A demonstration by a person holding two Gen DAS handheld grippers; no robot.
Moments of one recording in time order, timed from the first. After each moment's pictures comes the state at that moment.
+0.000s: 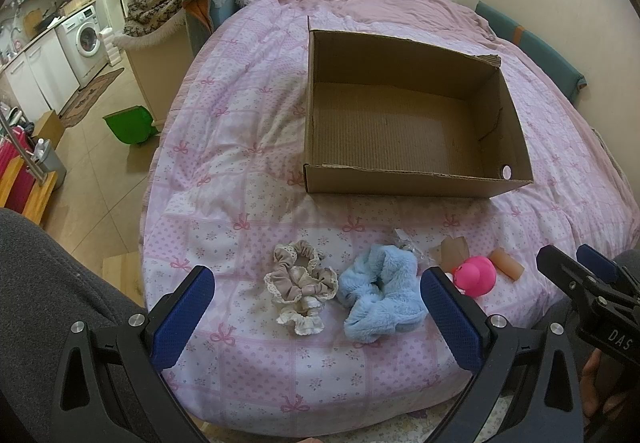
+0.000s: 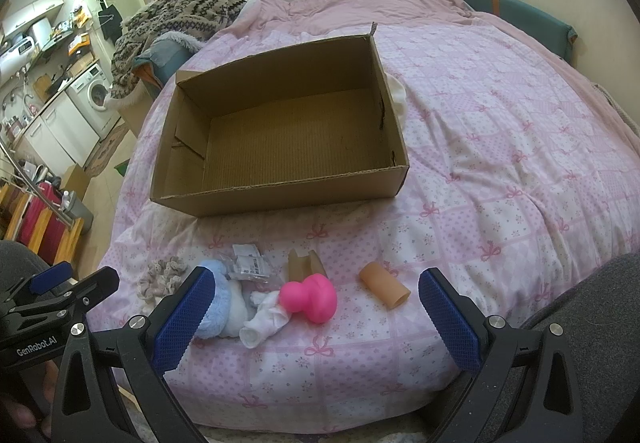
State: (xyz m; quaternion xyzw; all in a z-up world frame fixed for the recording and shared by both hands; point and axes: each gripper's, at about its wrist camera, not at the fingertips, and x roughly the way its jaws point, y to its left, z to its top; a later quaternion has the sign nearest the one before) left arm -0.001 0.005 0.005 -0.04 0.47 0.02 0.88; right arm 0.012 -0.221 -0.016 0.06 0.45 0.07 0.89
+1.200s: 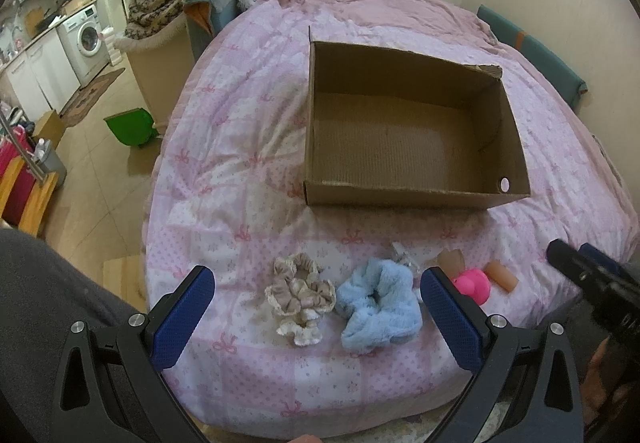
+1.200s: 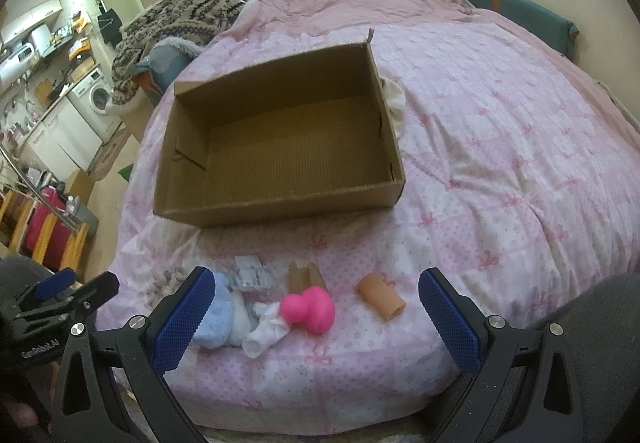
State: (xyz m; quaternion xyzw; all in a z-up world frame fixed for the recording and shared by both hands) left arm 0.011 0.010 0.017 -0.04 0.47 0.03 0.88; right arm 0.024 -0.232 -0.001 0.08 0.46 0.07 0.88
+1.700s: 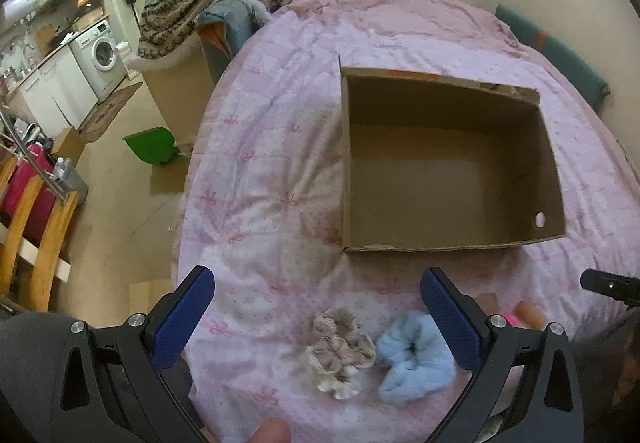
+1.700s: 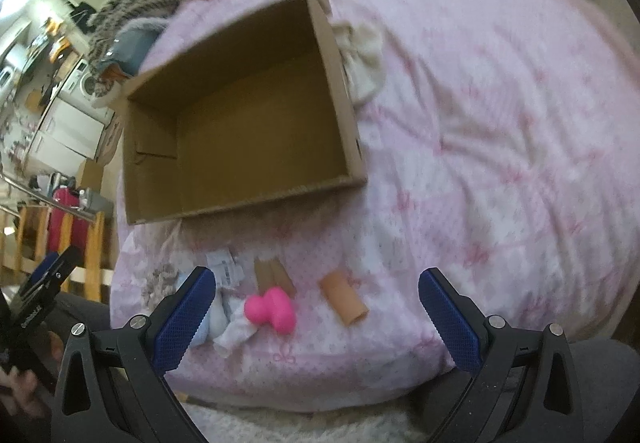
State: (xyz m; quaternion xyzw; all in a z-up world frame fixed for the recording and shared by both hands) left arm 0.062 0.032 0.026 -0.01 0.47 0.06 0.88; right arm 0.091 -0.292 -0.031 0.14 0.58 0.10 0.79
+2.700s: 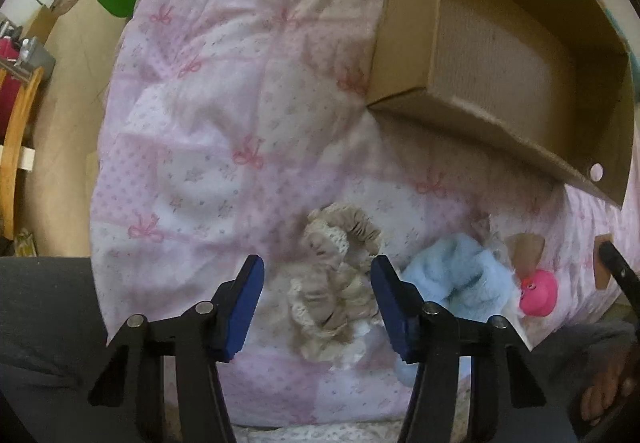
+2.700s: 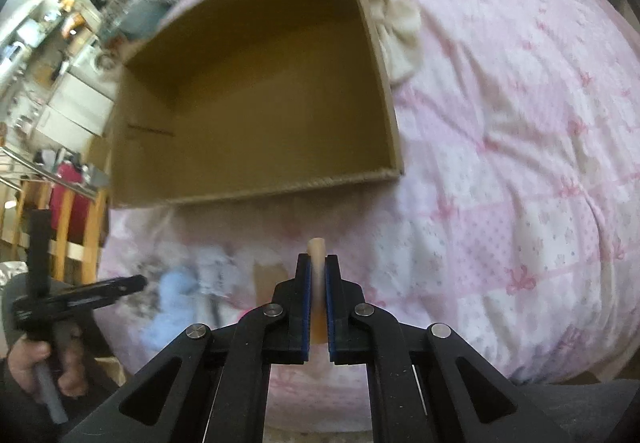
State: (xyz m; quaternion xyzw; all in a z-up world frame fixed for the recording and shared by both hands) left arm 0.091 0.049 -0.100 -0.11 0.67 0.05 0.73; right arm 0.090 -0.227 -0.061 0.11 0.57 0.13 0.80
